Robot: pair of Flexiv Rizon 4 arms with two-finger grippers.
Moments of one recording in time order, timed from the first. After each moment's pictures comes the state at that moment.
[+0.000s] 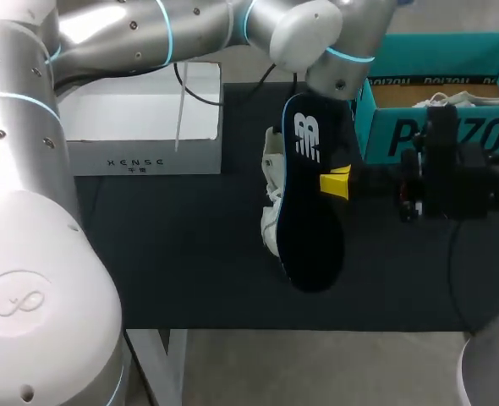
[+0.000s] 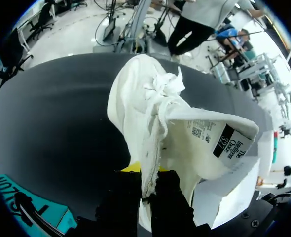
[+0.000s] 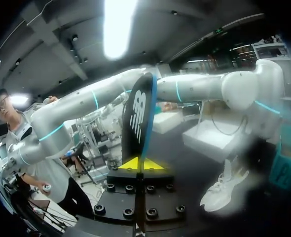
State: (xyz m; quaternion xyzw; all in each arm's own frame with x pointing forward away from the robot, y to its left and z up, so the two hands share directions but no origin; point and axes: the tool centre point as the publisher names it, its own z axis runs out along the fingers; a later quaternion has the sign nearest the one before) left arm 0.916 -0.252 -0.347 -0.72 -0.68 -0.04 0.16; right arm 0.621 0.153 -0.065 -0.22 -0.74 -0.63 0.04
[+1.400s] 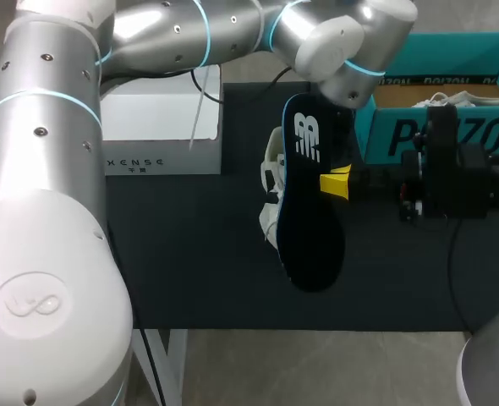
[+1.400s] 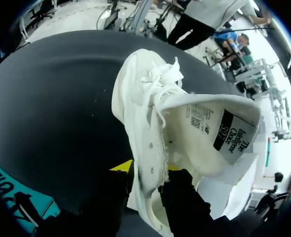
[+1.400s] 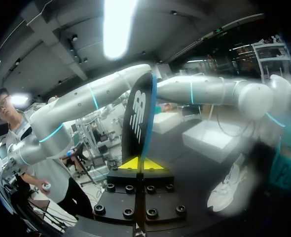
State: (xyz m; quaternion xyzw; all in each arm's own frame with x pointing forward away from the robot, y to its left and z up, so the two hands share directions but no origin) left arm 0.954 -0.262 -0.379 -0.68 -0.71 -0.07 0.17; right arm 0.621 0.153 -0.065 -0.22 -0.74 -0.63 0.04
